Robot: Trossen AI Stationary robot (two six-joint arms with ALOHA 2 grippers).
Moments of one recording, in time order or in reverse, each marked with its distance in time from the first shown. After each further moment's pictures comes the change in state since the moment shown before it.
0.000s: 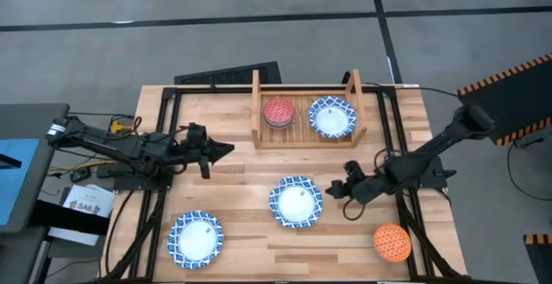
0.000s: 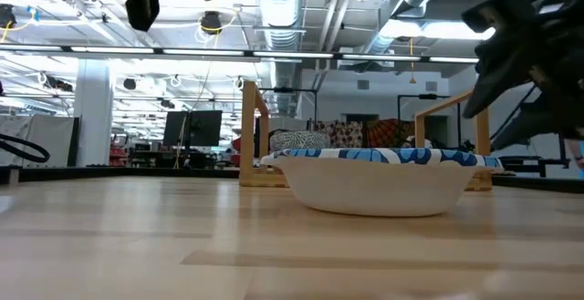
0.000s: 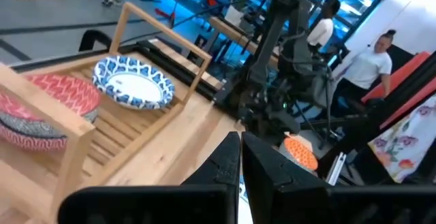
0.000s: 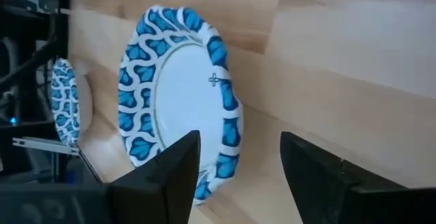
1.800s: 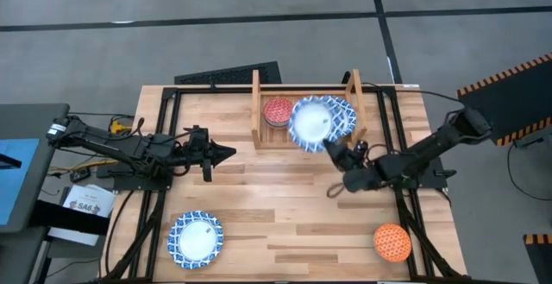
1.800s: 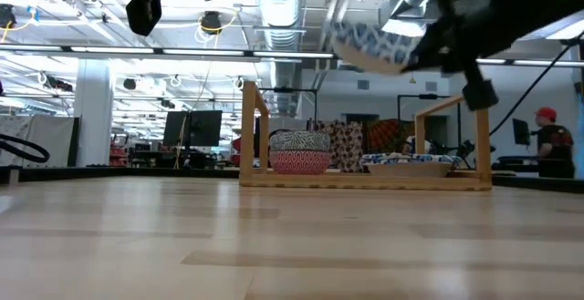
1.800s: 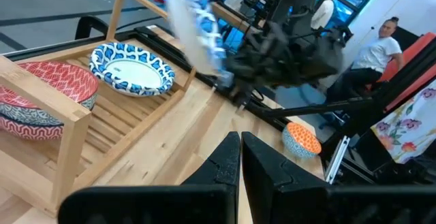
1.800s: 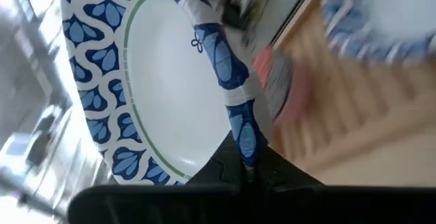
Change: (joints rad) left arm 0.001 0.029 0.001 -0.025 0.029 0.000; right arm -0.134 0.107 0.061 0.327 0.849 0.153
